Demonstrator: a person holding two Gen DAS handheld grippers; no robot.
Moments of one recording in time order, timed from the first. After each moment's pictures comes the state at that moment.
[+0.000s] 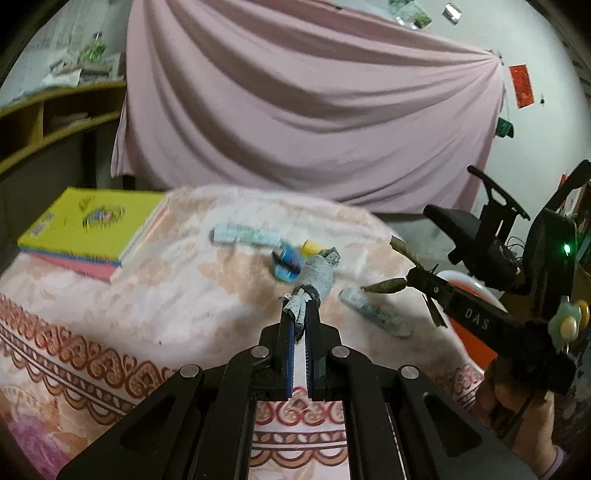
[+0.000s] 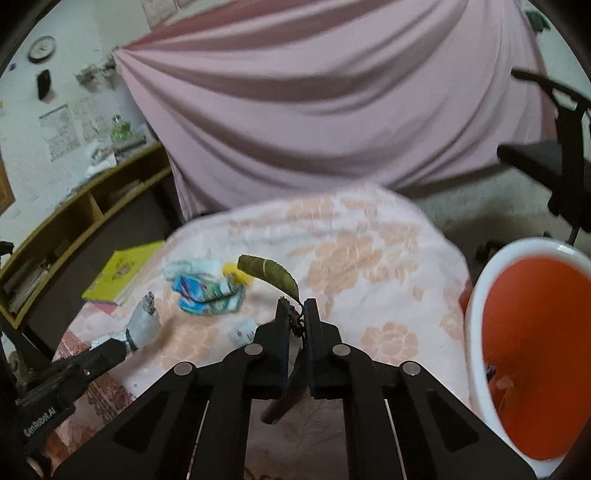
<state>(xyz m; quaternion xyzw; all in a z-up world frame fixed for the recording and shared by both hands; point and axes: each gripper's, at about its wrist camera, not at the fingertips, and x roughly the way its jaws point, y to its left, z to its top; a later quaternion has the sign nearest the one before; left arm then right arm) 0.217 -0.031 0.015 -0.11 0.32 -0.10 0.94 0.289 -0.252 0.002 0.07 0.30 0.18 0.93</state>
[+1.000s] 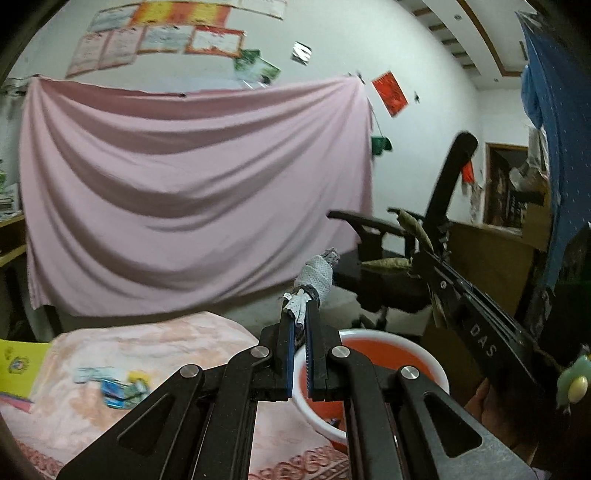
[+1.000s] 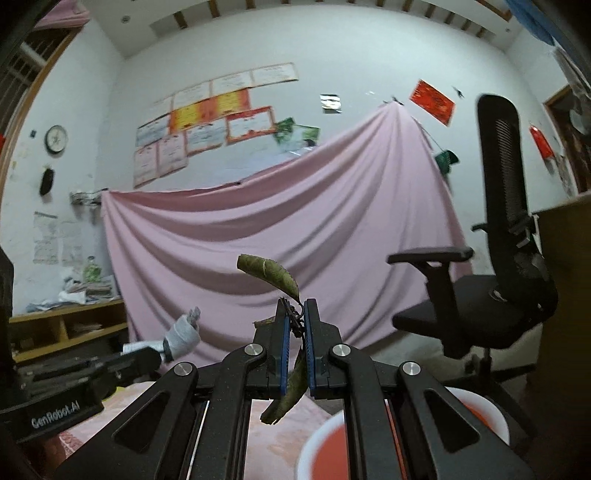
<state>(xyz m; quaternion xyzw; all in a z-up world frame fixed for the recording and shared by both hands) 0.185 -0.201 0.099 0.00 0.14 -0.27 0.95 0.187 -0.387 0.075 0.09 -0.02 0.04 0.99</state>
